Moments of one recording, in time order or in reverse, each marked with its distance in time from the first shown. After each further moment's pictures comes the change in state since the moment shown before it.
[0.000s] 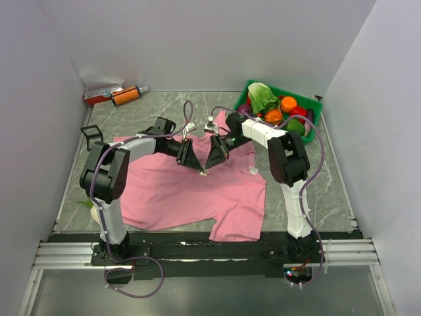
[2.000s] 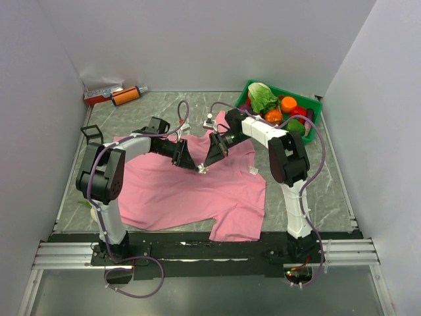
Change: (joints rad) left arm 0.049 -0.025 -0.010 -0.103 -0.084 0.144; right arm 0.002 0.000 0.045 0.005 0.038 -0.014
